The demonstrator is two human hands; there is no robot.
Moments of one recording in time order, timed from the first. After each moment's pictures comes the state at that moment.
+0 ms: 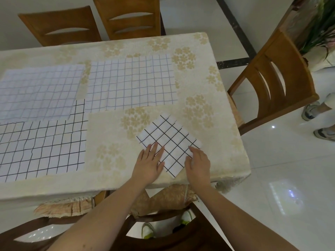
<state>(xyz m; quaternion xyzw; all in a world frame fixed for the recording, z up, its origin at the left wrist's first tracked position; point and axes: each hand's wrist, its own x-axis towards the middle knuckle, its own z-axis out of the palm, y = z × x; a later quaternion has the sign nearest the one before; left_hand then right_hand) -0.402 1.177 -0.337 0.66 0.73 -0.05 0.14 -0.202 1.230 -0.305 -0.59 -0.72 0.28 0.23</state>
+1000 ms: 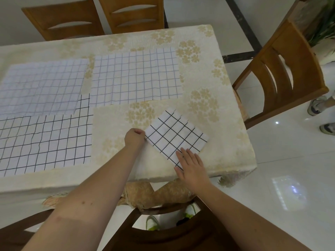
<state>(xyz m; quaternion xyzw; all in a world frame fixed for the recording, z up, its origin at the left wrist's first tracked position) -0.470 1.239 -0.305 0.19 0.87 0.31 0.32 -0.209 1.203 -0.321 -0.42 -0.89 0.19 -0.03</state>
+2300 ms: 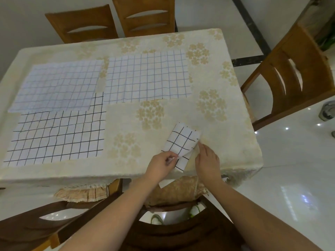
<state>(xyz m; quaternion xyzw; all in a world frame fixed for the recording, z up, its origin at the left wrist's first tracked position) -0.384 1.140 -0.278 0.51 0.74 0.25 0.36 -0.204 1.212 -0.305 -0.58 -0.78 0.24 0.06</state>
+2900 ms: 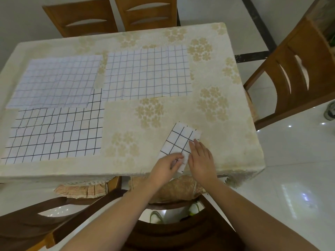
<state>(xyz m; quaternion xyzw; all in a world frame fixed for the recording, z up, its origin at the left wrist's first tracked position) -0.365 1.142 -0.296 0.56 0.69 0.27 0.37 -0.210 1.216 -0.318 -0.49 -0.85 0.21 0.02</state>
